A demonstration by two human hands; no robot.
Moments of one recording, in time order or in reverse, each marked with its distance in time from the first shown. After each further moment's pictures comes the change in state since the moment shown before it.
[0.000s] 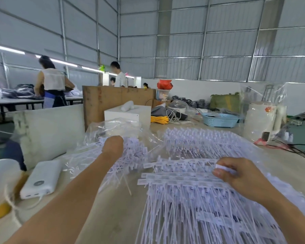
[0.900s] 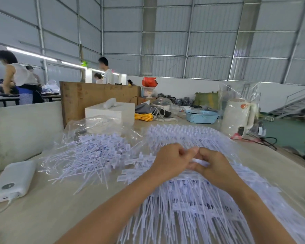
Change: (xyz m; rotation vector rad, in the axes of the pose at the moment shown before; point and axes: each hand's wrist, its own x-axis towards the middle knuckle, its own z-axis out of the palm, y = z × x) left_hand -0.132 0.180 -0.069 -0.999 -0.035 0.435; right_hand 0.002 0.003 0.007 -0.029 0.054 0.130
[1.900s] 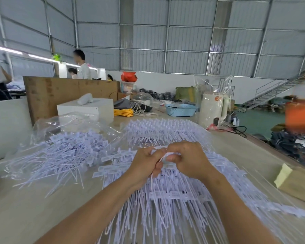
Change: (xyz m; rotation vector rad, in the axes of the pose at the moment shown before) left_hand -0.012 -0.019 0.024 -0.780 -0.073 -0.270; right_hand -0.006 -0.004 -0.006 -0.393 -0.051 -0.126
